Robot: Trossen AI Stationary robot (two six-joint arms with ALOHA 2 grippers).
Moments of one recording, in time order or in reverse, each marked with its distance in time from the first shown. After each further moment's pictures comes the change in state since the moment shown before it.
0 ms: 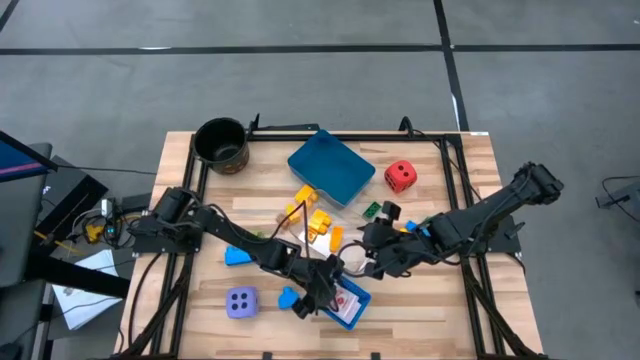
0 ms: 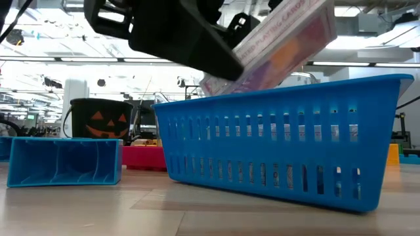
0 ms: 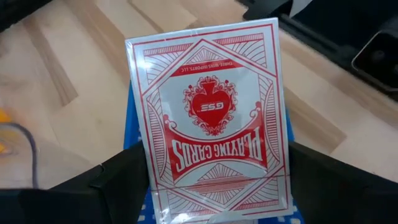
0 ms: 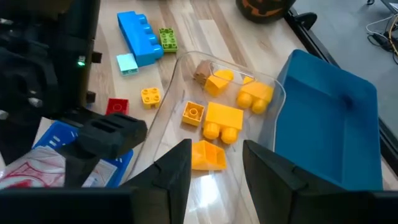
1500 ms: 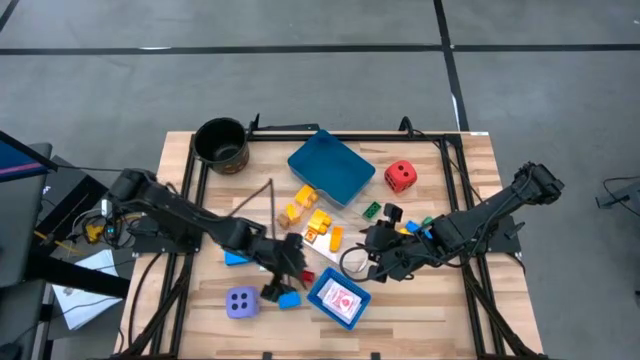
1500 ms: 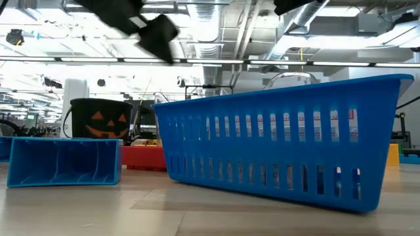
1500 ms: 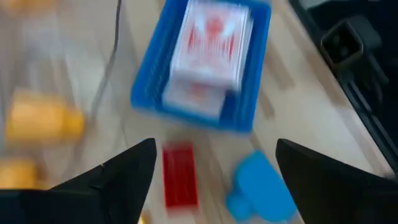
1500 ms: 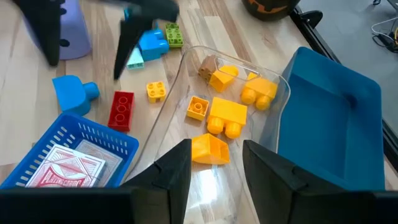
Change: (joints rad) left arm -0.003 -0.395 -0.209 -0.338 -0.062 -0.387; right arm 0.018 -0.002 0.000 -0.027 -0.003 0.011
